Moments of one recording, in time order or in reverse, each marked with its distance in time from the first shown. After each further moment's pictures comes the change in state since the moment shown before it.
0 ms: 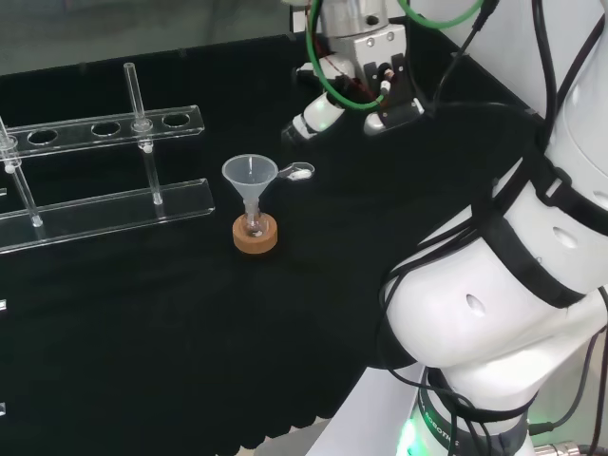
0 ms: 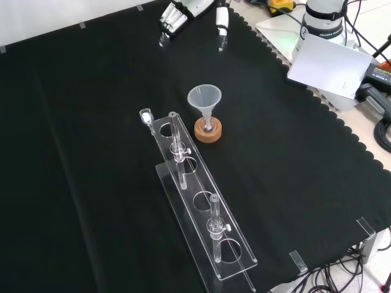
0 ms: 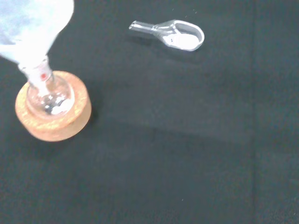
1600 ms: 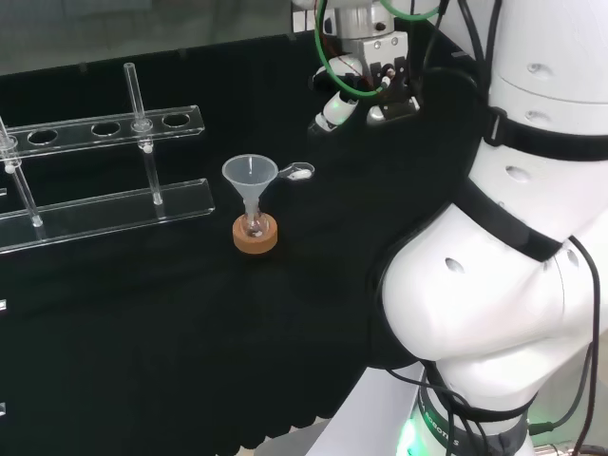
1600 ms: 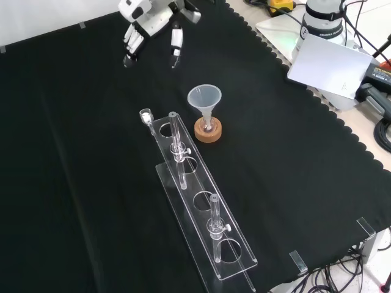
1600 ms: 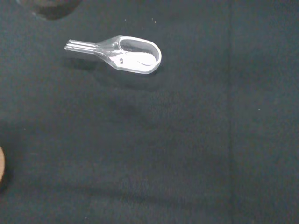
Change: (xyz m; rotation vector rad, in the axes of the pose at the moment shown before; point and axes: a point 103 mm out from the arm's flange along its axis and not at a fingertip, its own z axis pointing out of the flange) arm -0.058 0.110 0.031 0.015 0.051 0.024
